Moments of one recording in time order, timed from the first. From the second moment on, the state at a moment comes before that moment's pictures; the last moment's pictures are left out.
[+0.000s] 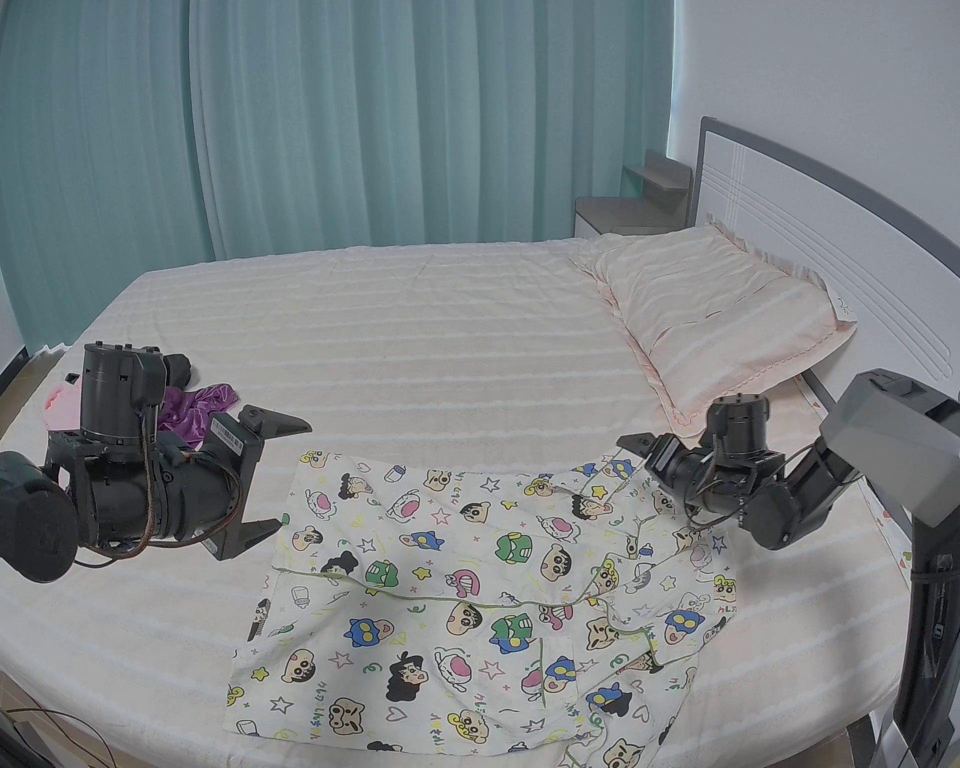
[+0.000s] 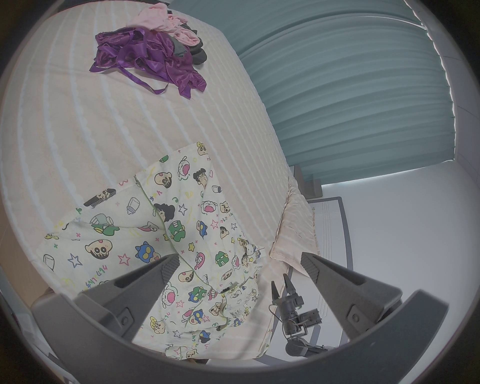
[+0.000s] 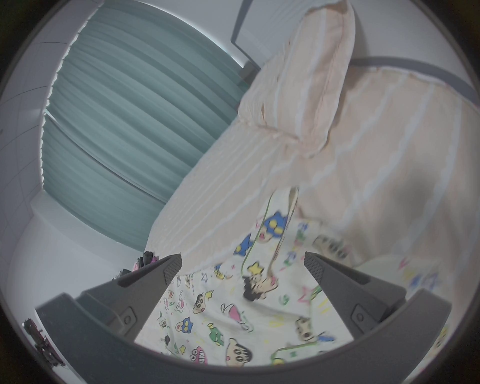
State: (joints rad) left arm -0.28 1.55 -0.72 -0.30 -0.15 -1.28; right arm 0.27 2.33 -1.05 -0.82 0.08 0.85
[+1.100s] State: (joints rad) left arm -0.30 1.55 -0.69 -0.32 -0.21 -1.33; right arm 0.43 2.51 -1.33 -0.64 -0.08 0.91
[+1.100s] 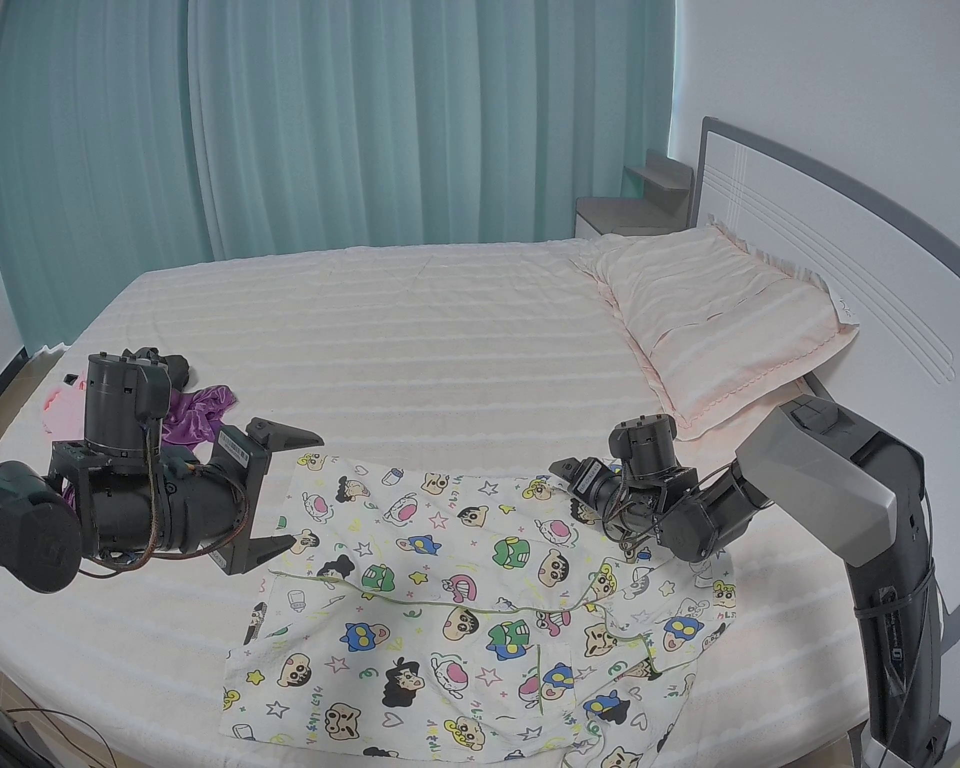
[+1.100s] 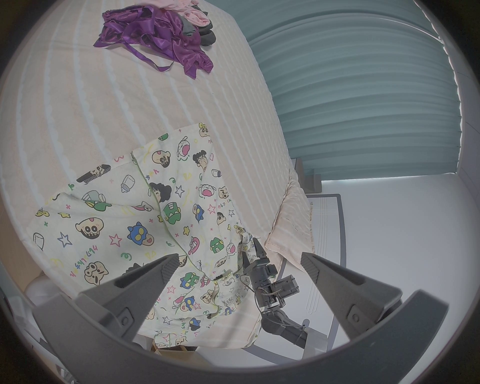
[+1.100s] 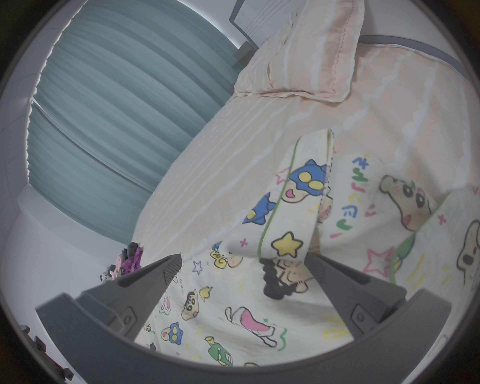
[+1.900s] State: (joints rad) left arm -0.30 1.55 -0.69 -0.32 -0.21 -1.32; right arm 0.45 2.56 -1.41 -0.54 -0.12 0.89
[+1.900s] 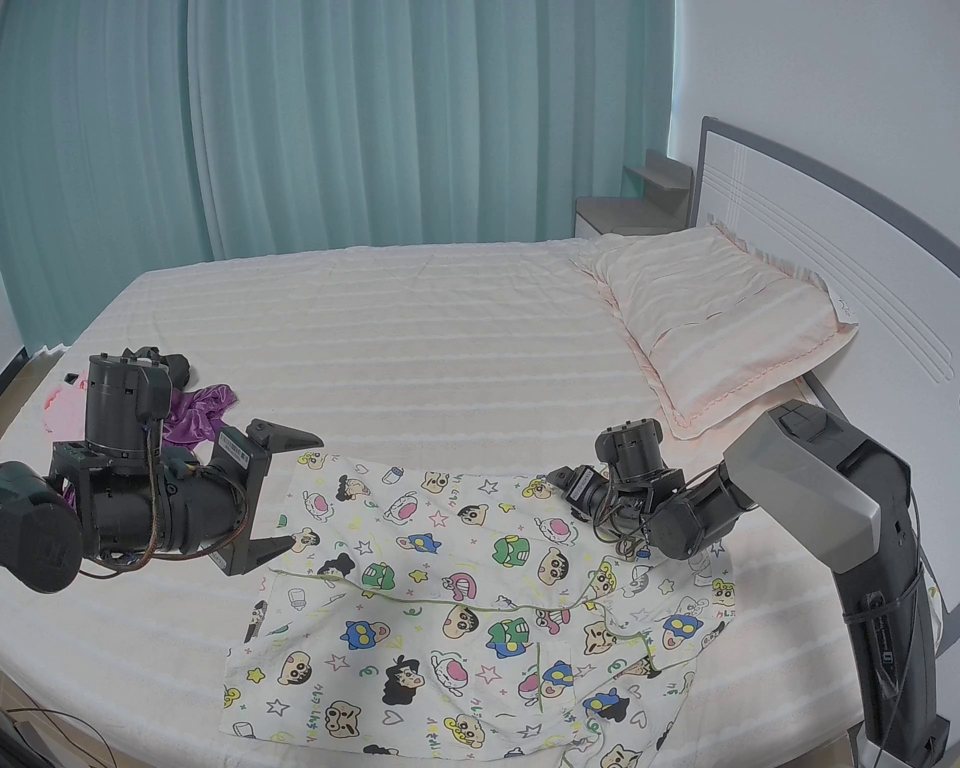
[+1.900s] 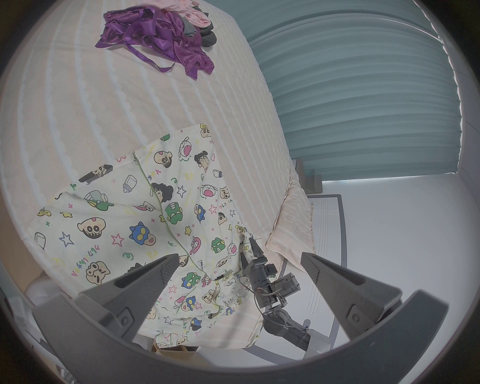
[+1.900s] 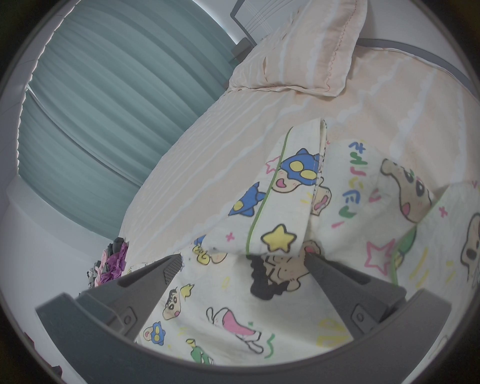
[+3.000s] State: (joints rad) left arm -0.29 1.55 -0.69 -0.32 -0.20 -1.33; right arm 0.33 2.69 -1.87 -0.51 -0.13 0.75
